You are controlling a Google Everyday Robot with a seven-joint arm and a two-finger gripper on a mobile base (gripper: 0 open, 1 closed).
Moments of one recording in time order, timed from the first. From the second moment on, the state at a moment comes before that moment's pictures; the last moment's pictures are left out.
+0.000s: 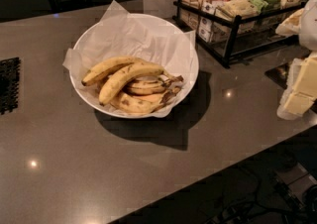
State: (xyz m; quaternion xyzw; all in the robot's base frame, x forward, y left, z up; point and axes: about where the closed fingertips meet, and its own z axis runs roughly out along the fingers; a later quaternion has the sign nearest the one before) arm 0.438 -0.217 0.976 -0.60 0.78 -0.03 0.16
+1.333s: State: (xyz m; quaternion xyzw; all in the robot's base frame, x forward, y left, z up) arm 0.481 -0.112 0.971 -0.69 0.68 0.09 0.23
